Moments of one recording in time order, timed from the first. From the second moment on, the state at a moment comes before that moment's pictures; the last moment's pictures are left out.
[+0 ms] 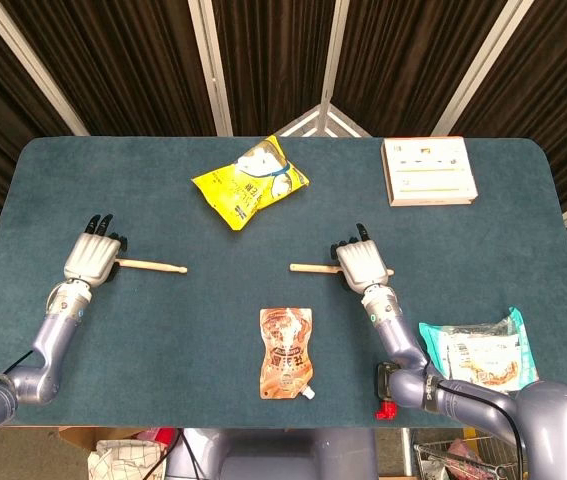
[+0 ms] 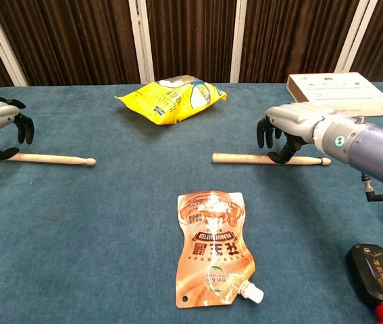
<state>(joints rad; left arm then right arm) -0.65 -1.58 -0.13 -0.96 1.18 0.89 0.32 0.84 -1.73 0.25 -1.18 -0.90 0.88 -0.54</state>
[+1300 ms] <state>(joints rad) -0.11 -0.90 0.02 -1.74 1.53 1.38 0.07 0.51 -1.38 0.11 -1.54 -1.18 1.40 -0.39</state>
